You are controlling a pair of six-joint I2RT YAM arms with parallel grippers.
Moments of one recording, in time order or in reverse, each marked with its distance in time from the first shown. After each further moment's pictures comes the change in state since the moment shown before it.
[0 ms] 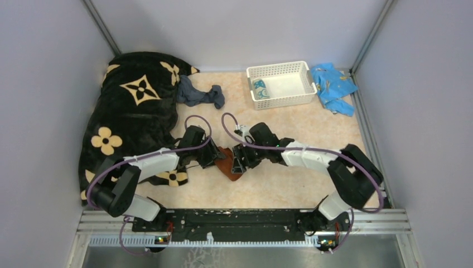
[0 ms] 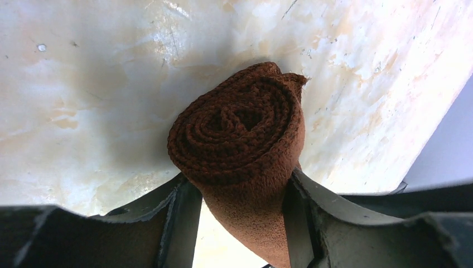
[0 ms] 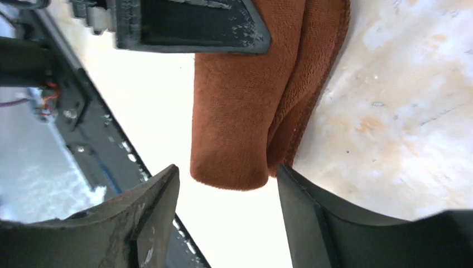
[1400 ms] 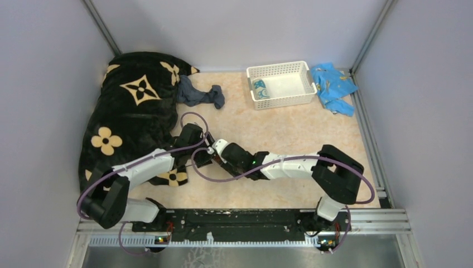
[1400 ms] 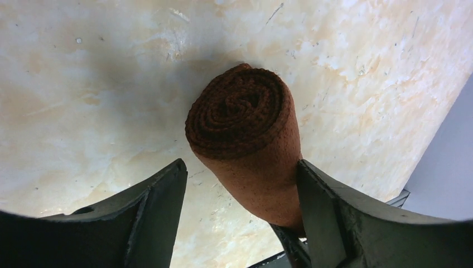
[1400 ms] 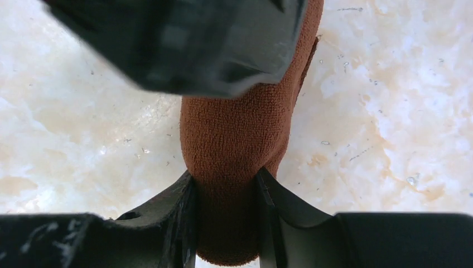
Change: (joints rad) left arm -0.005 -0.106 0.035 -0.129 -0.061 0.011; right arm 0.393 0.097 0.134 -0.108 0.787 -0.323
